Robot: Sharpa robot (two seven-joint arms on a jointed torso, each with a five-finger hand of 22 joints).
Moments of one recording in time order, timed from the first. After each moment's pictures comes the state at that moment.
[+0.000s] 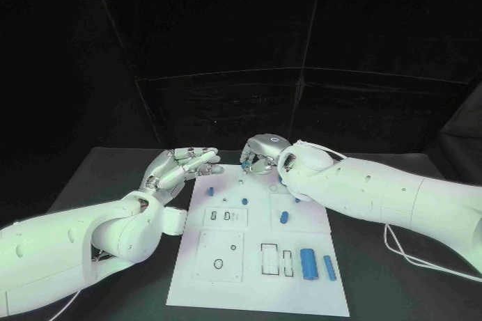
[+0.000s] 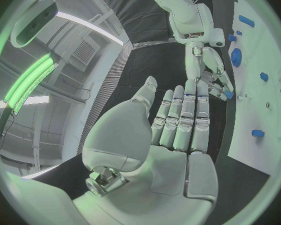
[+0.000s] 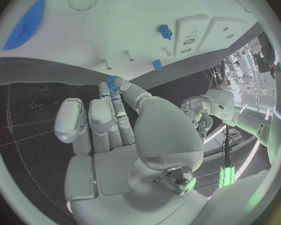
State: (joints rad) left arm 1.28 -0.91 -0.19 1.66 0.10 -0.31 0.68; left_hand 1.30 0.07 0.00 -0.07 0.04 0.97 0.22 0.13 0.07 1.06 0.16 0.15 0.07 1.08 0.12 0.24 0.13 0.17 0.89 0.24 0.28 0.13; right arm 1.33 -0.39 -0.11 1.05 -1.52 -0.34 -0.03; right_hand 1.25 0.03 0.45 -0.24 0.13 1.10 0.15 0.08 0.08 1.23 0.08 0.07 0.07 1.47 0.00 1.18 0.84 0.10 1.29 0.11 1.39 1.13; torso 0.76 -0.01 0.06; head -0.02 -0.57
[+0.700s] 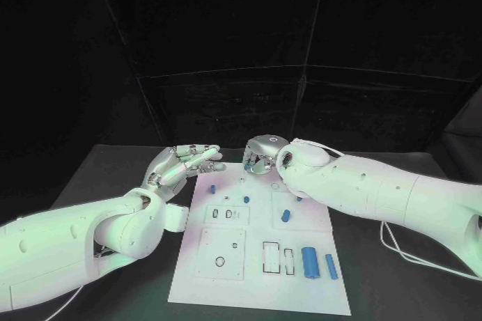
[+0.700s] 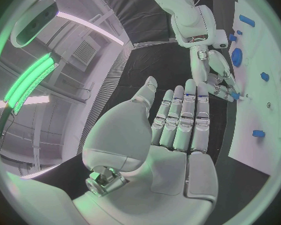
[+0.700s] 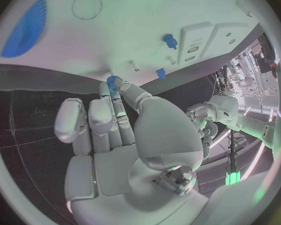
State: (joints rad) left arm 1.28 -0.90 -0.19 1.66 0.10 -0.31 0.68; left_hand 1.30 0.07 0.00 -0.07 0.04 0.97 0.22 0.13 0.07 1.06 0.16 0.15 0.07 1.08 0.12 0.23 0.13 0.17 0.89 0.24 0.27 0.13; right arm 1.33 -0.35 -0.11 1.01 -1.55 -0.27 -0.07; right_hand 1.24 0.02 0.45 -0.24 0.13 1.10 0.15 0.07 0.07 1.23 0.09 0.06 0.07 1.47 0.00 1.18 0.84 0.10 1.29 0.11 1.39 1.13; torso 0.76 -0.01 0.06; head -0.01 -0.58
